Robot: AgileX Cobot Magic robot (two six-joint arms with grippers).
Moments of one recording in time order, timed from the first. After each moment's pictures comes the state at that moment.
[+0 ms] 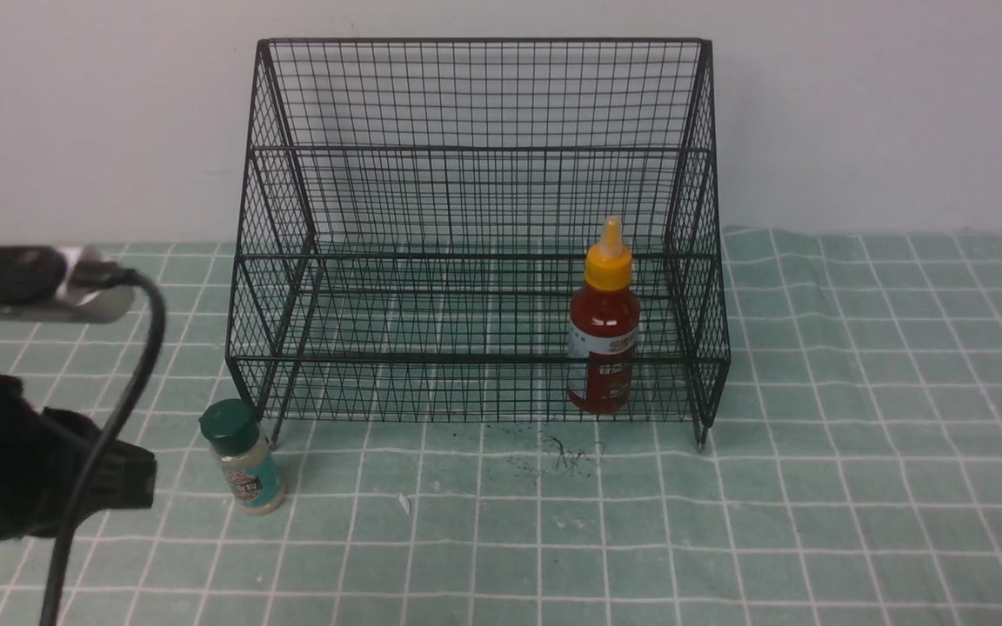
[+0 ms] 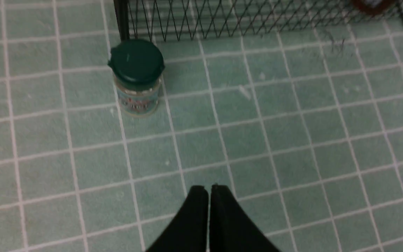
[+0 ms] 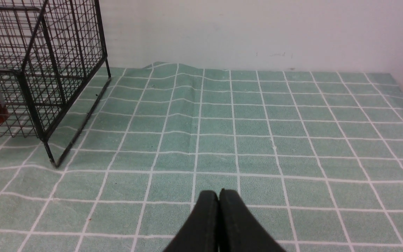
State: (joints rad) right arm 0.02 -0.01 0.02 -0.12 0.39 0.15; left arm -0.05 1.05 -0.81 -0.37 0.90 0.25
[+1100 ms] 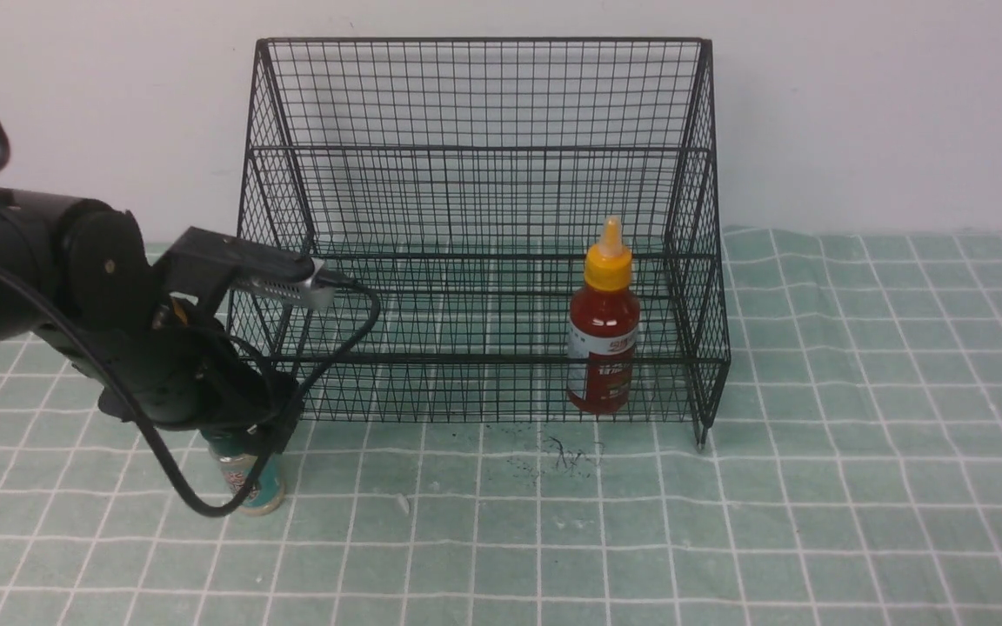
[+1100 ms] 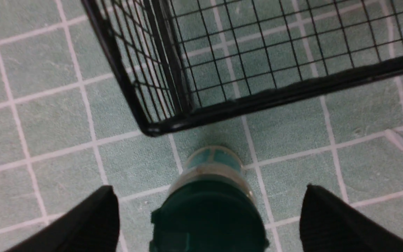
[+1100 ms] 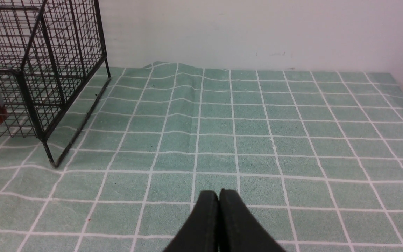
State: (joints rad) right arm 0.02 -0.01 0.02 -0.12 0.39 0.15; left arm -0.20 1.64 -1.02 -0.02 0.68 0.07
